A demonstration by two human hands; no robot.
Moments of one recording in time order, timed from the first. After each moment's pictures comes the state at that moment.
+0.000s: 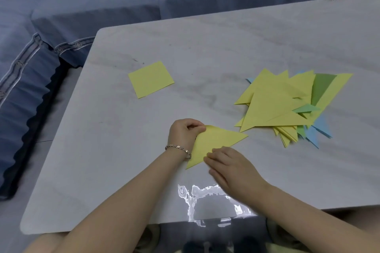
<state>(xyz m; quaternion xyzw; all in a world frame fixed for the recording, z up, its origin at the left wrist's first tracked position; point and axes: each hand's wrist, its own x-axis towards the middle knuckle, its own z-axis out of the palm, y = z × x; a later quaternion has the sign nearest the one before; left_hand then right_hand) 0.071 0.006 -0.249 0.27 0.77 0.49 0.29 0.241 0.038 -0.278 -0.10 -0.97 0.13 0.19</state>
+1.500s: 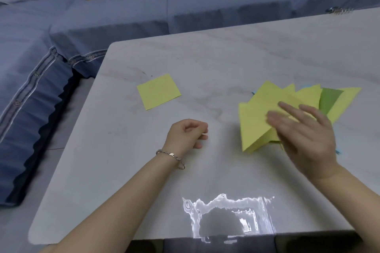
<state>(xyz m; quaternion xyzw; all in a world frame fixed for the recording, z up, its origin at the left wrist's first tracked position) 0.068 -0.005 -0.176 0.21 0.73 0.51 0.40 0.276 0.134 -0.191 -0.10 -0.89 -0.06 0.44</state>
